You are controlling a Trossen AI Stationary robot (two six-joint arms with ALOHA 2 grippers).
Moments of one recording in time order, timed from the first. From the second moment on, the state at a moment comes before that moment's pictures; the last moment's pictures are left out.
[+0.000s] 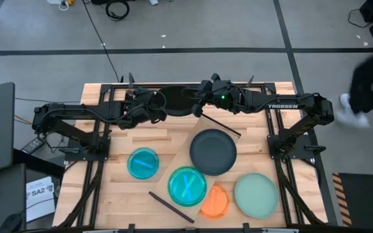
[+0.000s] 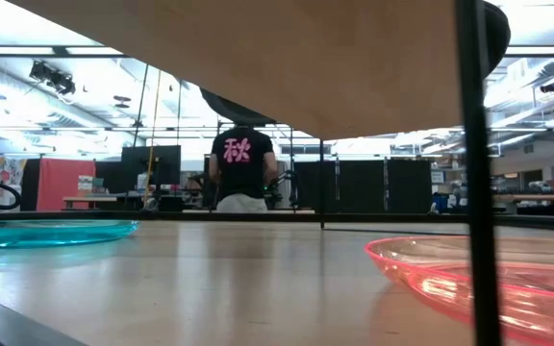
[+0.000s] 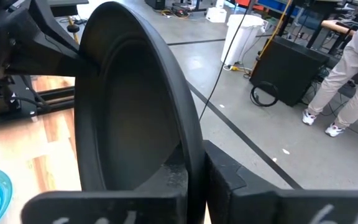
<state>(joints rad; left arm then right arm) 0.05 1.32 1.20 -0.71 -0.91 -0.67 -0.18 1.48 1.25 -0.11 0.40 0.00</state>
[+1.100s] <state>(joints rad) 0.05 1.32 1.20 -0.71 -0.88 -0.62 -0.34 1.48 1.42 -0.28 0.40 -0.03</state>
